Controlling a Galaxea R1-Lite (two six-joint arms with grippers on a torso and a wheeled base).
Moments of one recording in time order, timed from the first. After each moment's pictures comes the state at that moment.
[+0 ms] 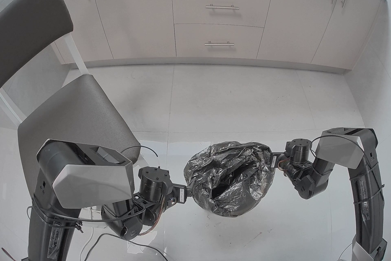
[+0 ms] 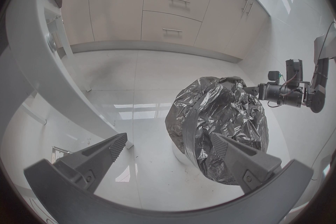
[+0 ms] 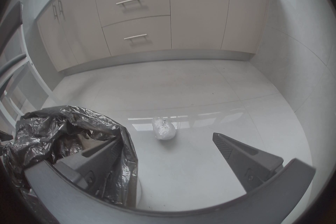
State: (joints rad) left arm -0.63 2.46 -0.67 -1.30 0.26 -0.24; right arm 0.21 2.60 -0.93 -1.34 -0.24 0.13
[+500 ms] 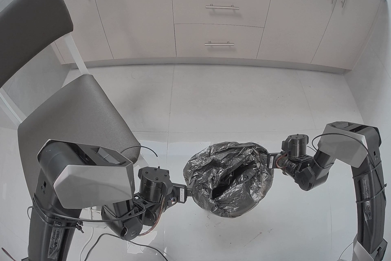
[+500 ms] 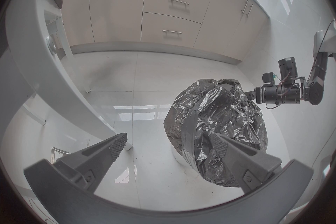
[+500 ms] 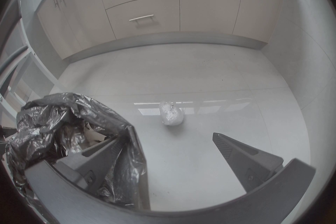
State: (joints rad) left arm -0.63 2.47 -0.67 -1.33 0.26 -0.24; right arm 0.20 2.57 -1.01 -1.07 -0.15 0.13
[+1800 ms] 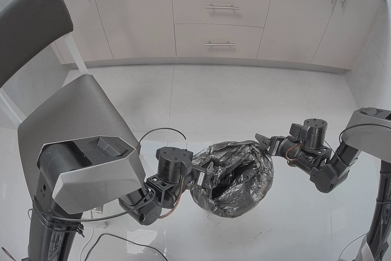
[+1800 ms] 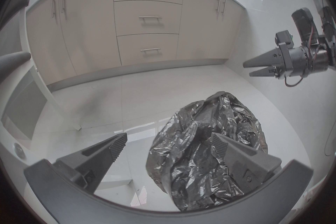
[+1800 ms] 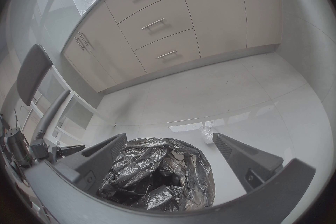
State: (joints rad) left arm -0.67 2.45 -0.95 -1.15 0.25 0.00; right arm 0.29 2.23 -0.73 -1.24 -0.01 0.30
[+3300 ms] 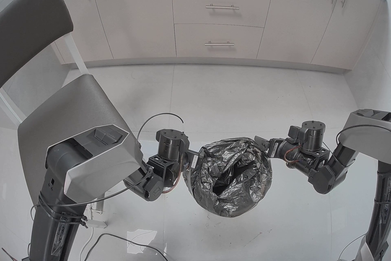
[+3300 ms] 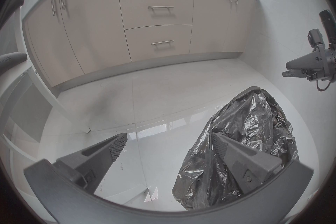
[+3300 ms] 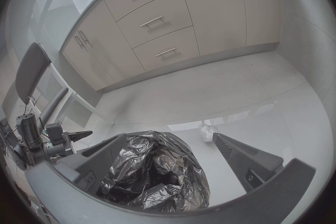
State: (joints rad) left arm -0.57 2.53 -1.23 -0.91 0.27 0.04; right arm 0.29 2.26 -0.73 -1.24 -0.01 0.30
